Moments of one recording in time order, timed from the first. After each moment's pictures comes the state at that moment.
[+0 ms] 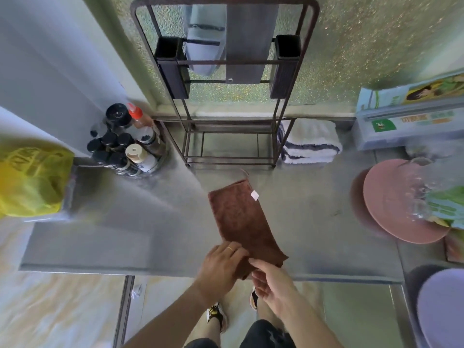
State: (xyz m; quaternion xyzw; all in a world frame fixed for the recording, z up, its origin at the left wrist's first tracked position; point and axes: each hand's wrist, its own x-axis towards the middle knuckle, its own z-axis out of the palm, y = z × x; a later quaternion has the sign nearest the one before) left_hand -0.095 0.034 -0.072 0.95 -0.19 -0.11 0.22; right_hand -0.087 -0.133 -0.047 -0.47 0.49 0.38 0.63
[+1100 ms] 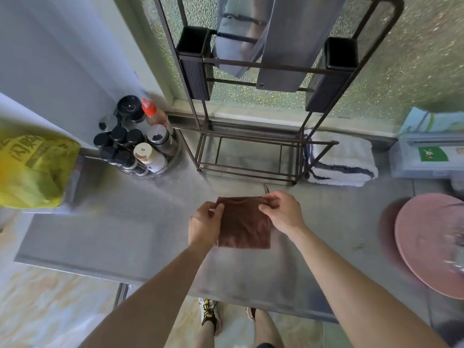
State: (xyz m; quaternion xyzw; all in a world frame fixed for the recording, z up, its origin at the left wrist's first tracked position) left_hand 0.037 0.079 -0.080 0.79 0.39 -0.11 0.47; right_hand 0.119 -0.112 -0.084 -0.88 0.07 0.26 0.40
